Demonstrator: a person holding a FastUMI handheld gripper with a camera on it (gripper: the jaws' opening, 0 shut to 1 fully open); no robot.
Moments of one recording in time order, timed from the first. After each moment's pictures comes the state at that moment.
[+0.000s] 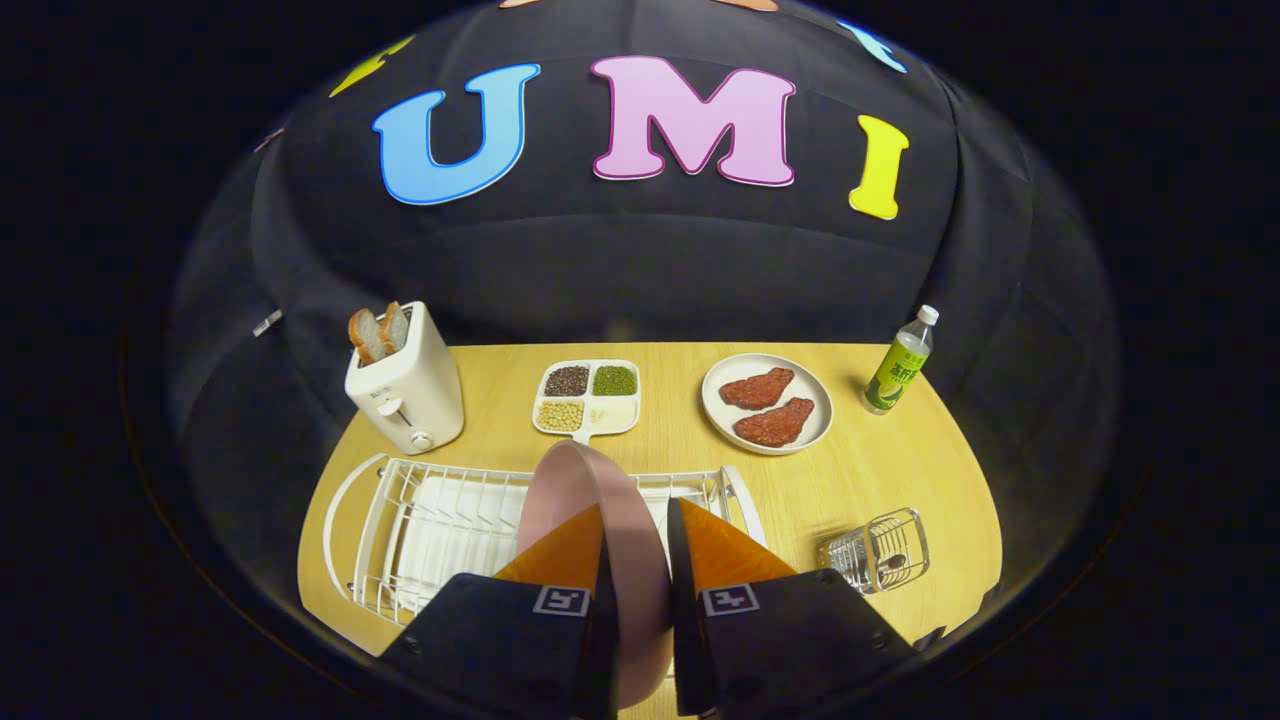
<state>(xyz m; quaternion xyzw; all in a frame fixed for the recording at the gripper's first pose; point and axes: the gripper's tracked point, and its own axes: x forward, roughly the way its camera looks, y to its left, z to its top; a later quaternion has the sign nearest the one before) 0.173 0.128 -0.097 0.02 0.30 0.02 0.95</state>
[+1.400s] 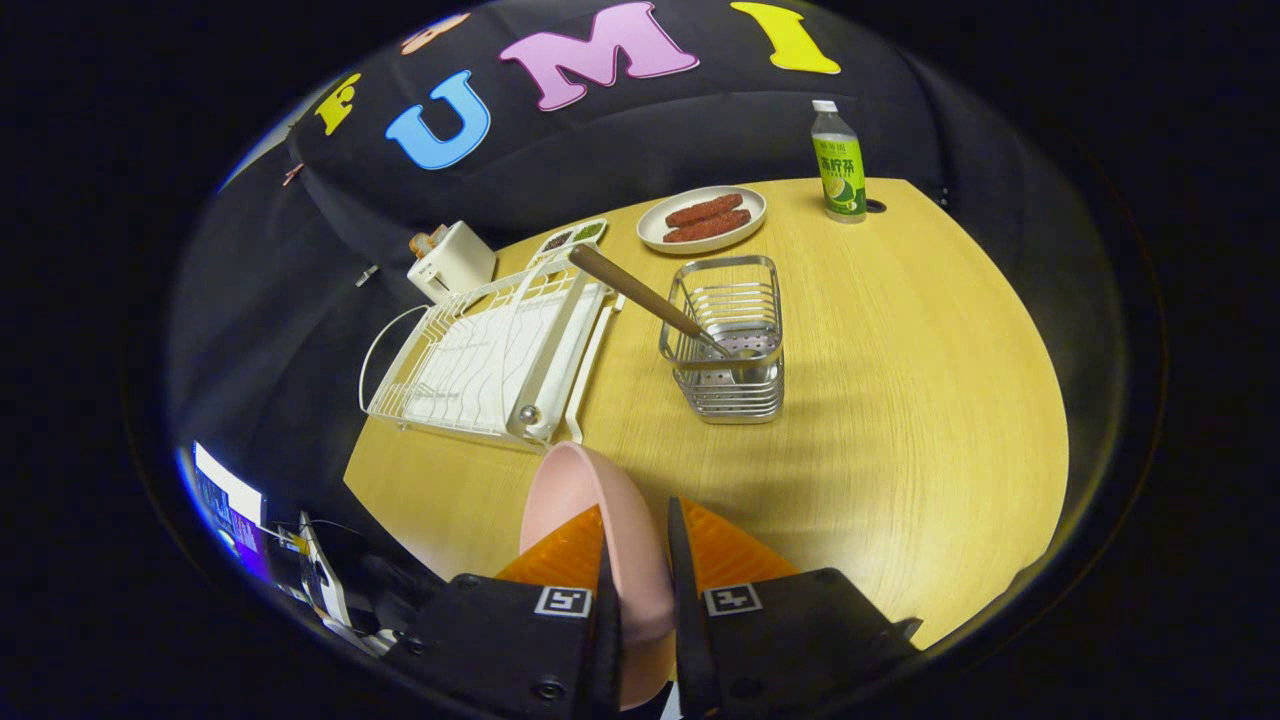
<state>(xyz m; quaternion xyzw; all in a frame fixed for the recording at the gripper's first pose) 0.009 -0.092 -0.247 0.12 0.41 0.19 0.88</state>
